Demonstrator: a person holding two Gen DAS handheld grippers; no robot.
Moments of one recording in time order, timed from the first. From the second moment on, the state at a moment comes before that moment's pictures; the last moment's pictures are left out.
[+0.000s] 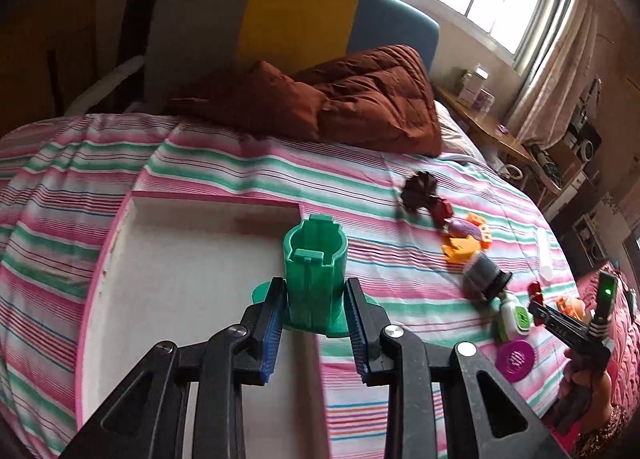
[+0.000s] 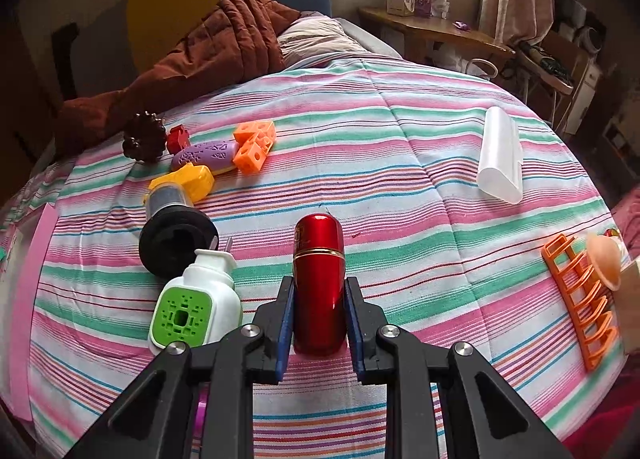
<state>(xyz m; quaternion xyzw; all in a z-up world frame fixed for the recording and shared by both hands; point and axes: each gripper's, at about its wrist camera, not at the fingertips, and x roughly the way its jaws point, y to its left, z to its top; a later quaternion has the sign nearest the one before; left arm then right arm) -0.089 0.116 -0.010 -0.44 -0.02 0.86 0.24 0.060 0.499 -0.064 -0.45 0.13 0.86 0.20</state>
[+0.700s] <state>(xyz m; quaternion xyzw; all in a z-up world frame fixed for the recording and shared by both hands) -0.206 0.054 -0.064 -0.47 0.00 0.88 0.13 0.058 0.401 0.017 -0.39 0.13 0.90 0.13</state>
